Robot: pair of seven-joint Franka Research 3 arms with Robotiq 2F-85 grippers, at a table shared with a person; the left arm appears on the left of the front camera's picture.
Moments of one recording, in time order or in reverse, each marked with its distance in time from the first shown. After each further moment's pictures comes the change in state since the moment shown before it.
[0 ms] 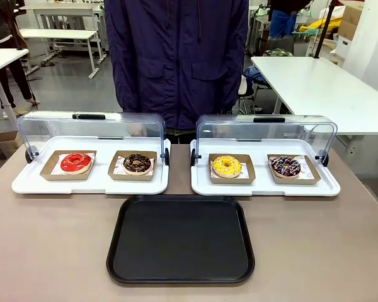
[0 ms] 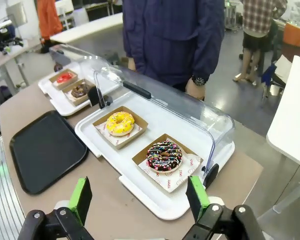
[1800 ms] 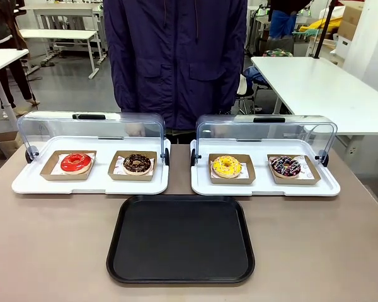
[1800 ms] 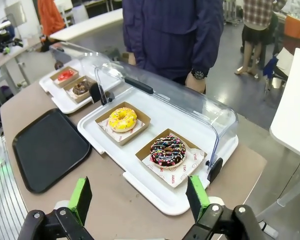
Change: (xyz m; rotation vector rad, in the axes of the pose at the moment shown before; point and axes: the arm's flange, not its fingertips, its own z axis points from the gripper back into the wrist) left arm -0.002 -0.007 -0.010 0.002 -0.013 0.020; right arm 0.000 0.003 0.000 0.005 0.028 -0.032
